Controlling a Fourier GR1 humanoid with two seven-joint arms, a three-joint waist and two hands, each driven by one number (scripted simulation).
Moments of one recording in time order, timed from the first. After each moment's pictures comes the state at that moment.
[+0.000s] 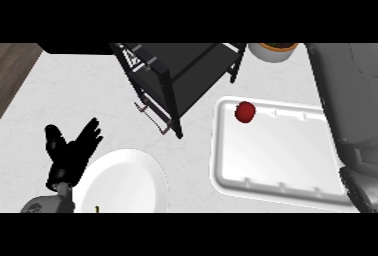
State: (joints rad) left arm -0.06 0.20 0.03 -1.34 0.15 0.02 0.28; right arm -1.36 -0.22 -0.05 -1.10 0.30 0.54 0.23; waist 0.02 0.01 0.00
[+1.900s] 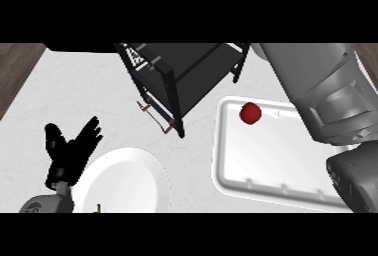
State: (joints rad) left arm -0.07 0.19 0.05 -1.35 0.13 -0.01 0.30; right arm -1.63 -0.15 -0.19 -0.34 0.43 0.21 -0.18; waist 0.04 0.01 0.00
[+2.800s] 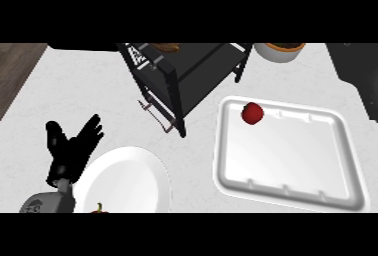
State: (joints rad) left arm -0.08 0.18 0.05 -1.35 0.13 -0.01 0.30; right arm -1.68 -0.30 -0.47 -0.26 0.19 0.12 -0.02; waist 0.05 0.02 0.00
